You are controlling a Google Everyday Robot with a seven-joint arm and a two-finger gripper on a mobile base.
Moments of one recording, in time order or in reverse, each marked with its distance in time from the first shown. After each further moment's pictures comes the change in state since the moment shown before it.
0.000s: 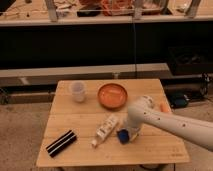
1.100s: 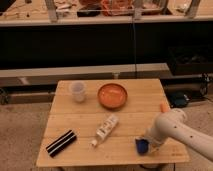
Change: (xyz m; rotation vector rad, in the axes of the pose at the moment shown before) arm -0.004 0.112 -0.014 -0.011 0.009 0.206
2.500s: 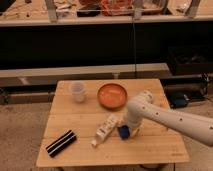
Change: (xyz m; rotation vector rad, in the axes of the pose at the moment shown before) arm -0.007 -0.125 0.010 -0.009 0.022 -0.202
